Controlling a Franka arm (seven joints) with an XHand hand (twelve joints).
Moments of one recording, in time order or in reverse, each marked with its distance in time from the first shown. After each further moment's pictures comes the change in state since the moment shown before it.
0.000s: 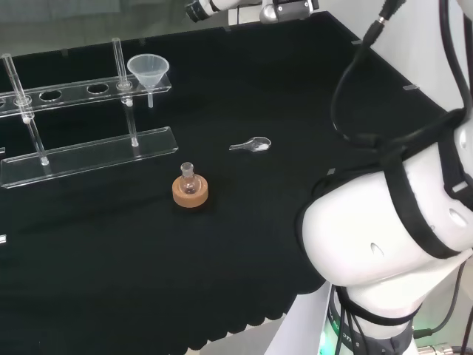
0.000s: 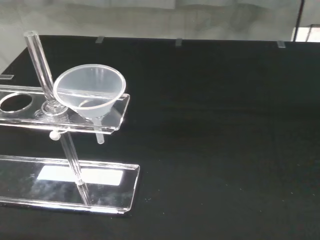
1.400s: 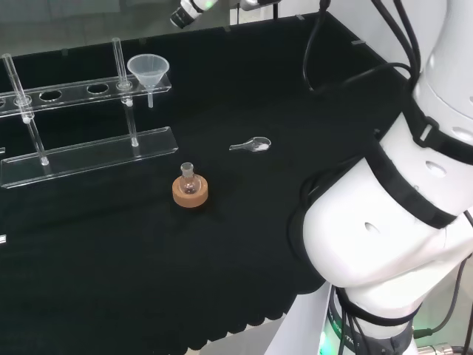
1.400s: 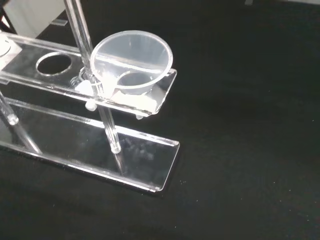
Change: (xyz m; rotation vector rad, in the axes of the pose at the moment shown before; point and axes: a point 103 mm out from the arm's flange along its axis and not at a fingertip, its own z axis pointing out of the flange) arm 0.014 0.075 0.017 0.172 -0.012 -0.220
